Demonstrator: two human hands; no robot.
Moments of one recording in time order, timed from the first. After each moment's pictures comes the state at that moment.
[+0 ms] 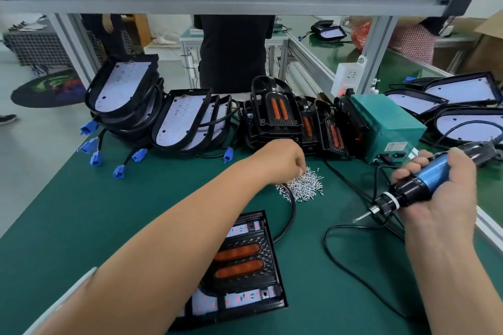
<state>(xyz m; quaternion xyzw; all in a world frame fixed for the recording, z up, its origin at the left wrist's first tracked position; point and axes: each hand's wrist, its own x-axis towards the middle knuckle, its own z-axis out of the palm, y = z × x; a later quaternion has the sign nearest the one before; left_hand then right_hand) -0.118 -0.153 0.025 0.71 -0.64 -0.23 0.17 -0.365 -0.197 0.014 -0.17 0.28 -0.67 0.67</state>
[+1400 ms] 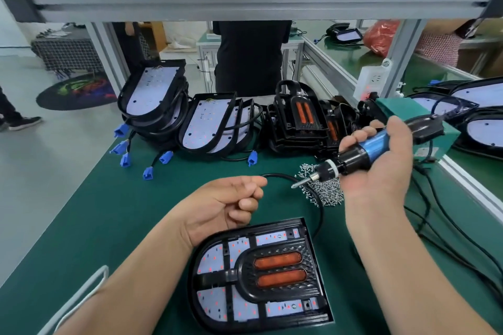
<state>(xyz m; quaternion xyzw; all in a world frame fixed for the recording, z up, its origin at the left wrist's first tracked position) -0.045 -0.002 -0.008 0.40 -0.19 -0.66 0.60 -0.239 -0.158 0.046 -0.16 0.17 -0.62 0.75</state>
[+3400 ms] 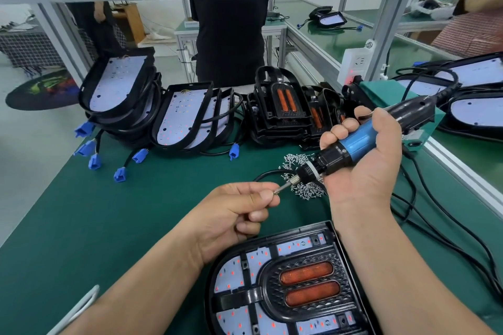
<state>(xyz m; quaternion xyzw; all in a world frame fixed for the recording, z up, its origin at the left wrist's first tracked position) -0.094 -0.020 -0.012 0.46 -0.21 -0.64 0.58 -0.245 -0.153 0.030 -0.22 0.12 -0.62 0.74</state>
